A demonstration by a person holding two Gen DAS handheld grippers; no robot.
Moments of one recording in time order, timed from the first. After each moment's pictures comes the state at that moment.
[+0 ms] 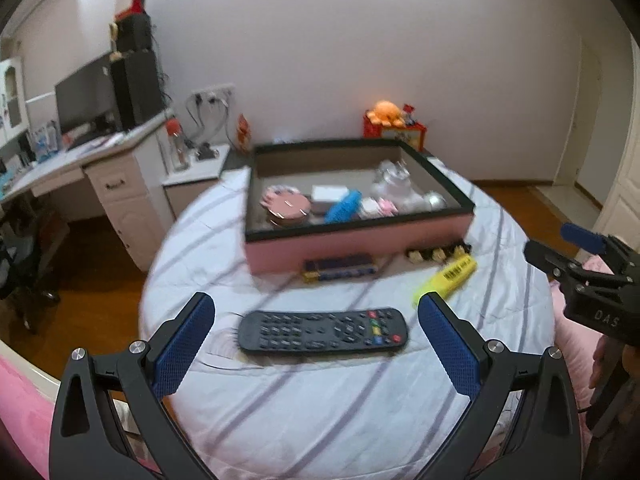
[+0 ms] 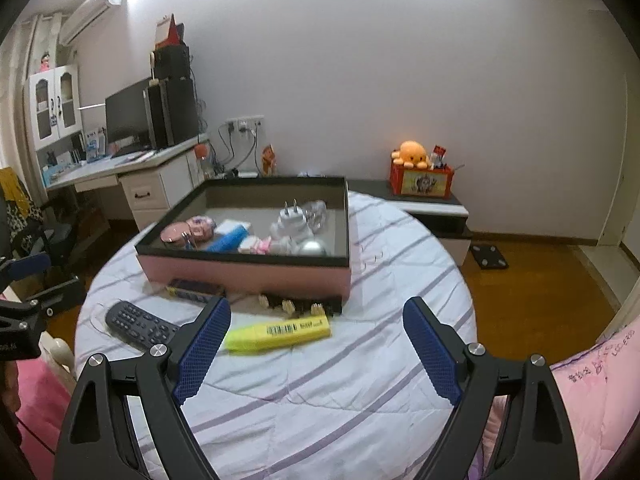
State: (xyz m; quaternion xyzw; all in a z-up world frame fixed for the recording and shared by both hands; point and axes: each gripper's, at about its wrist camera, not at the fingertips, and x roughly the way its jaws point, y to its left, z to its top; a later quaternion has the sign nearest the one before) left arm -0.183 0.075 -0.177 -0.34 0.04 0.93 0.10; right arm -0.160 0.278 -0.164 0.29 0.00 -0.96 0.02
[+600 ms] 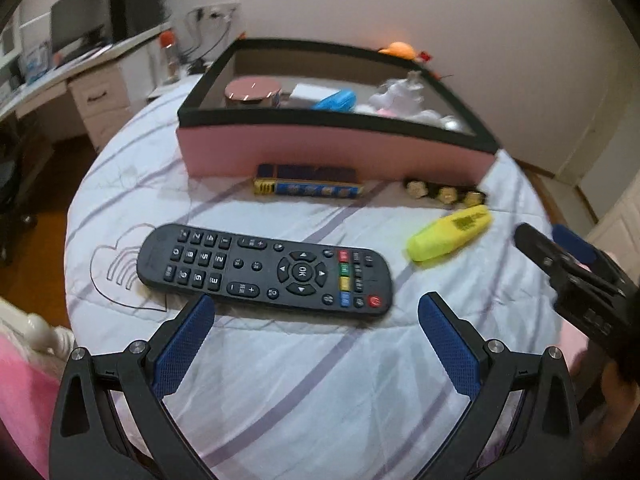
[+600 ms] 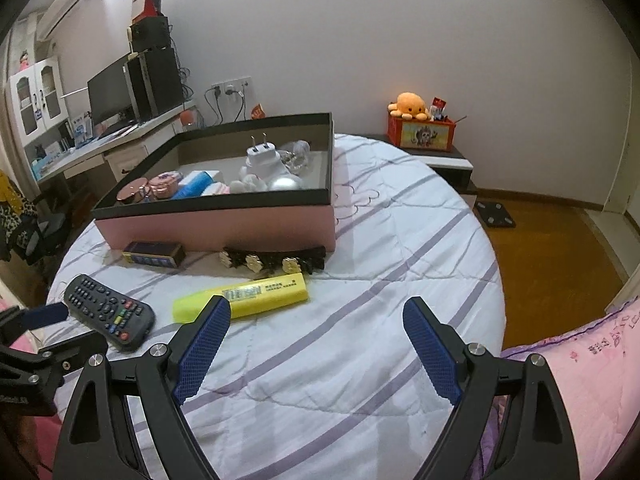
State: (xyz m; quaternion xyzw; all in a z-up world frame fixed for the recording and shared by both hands) left arm -0.216 0.099 -0.250 -0.46 -0.03 0.89 0.08; right arm -0.197 0.301 -0.219 0.35 -0.03 -0.93 0.01
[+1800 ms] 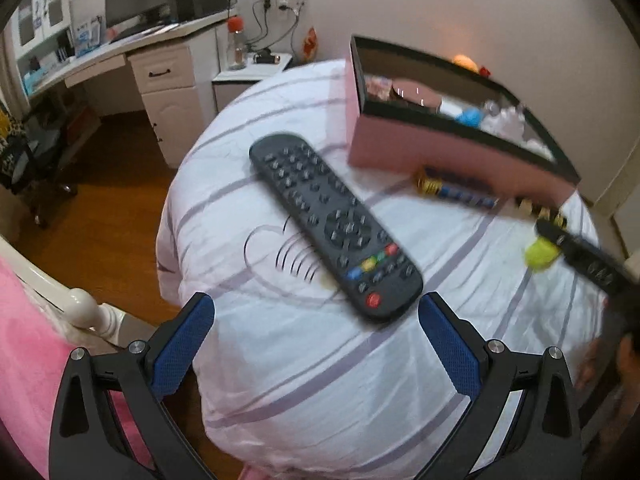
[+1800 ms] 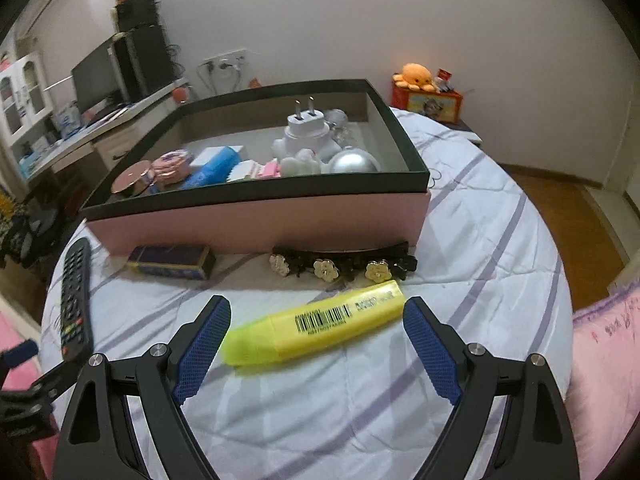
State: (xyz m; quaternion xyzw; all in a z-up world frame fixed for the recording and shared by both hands) left arm -0.207 -0.002 -0.250 -0.46 -0.05 0.89 0.00; right arm -0.241 0.240 -0.238 0.41 -0.05 -0.91 -0.01
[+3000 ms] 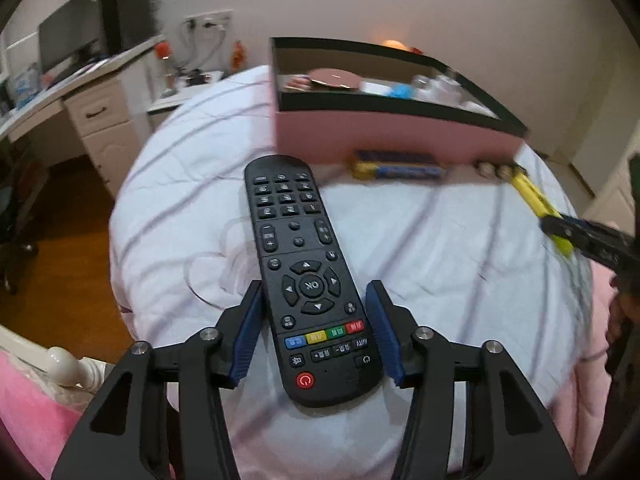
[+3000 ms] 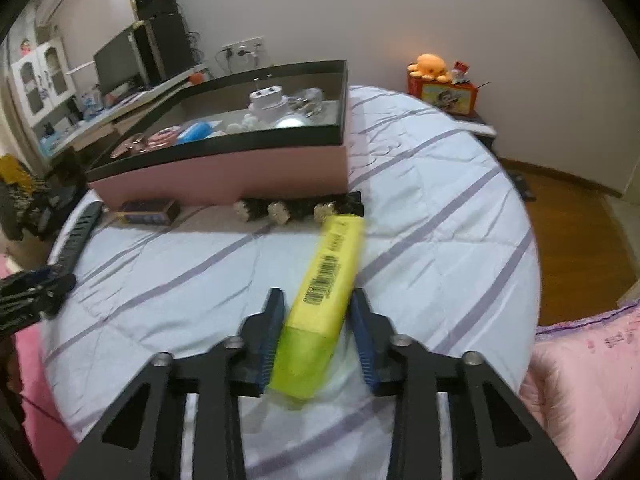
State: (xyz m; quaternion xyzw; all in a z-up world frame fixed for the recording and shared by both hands) left arm -0.200 0.021 -0.259 -0.44 0.01 0.89 0.13; right arm -0.212 0.302 -0.244 0.43 -0.04 -0.90 0.06
